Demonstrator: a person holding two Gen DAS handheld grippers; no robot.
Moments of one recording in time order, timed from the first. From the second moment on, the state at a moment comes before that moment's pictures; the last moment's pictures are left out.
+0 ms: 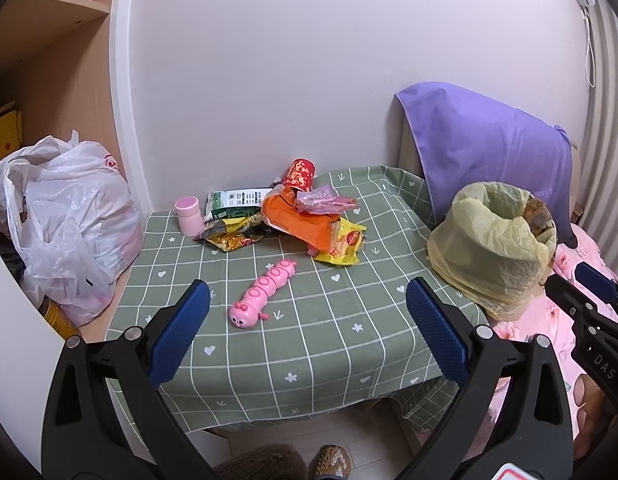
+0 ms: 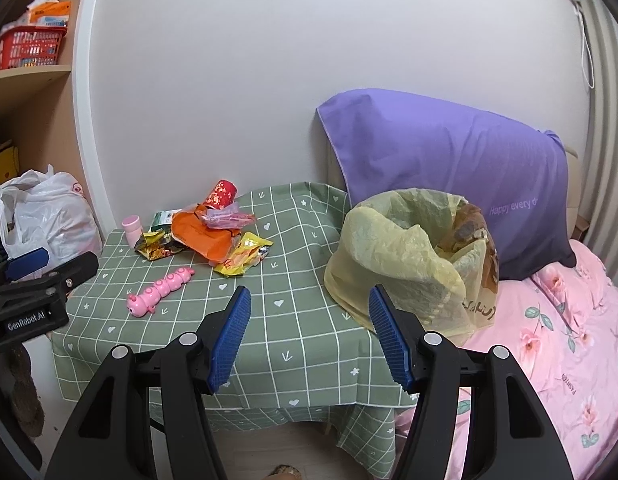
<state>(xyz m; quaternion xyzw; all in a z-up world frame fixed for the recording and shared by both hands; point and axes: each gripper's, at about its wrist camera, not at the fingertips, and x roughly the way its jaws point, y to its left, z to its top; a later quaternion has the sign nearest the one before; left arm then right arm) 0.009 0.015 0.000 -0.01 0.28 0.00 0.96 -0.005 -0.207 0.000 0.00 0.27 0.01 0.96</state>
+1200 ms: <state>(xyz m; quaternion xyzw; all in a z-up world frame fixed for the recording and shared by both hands) 0.218 0.101 -0.033 -0.12 0.35 0.01 0.93 0.223 -0.200 -0.050 0.00 0.29 0.14 0.95</state>
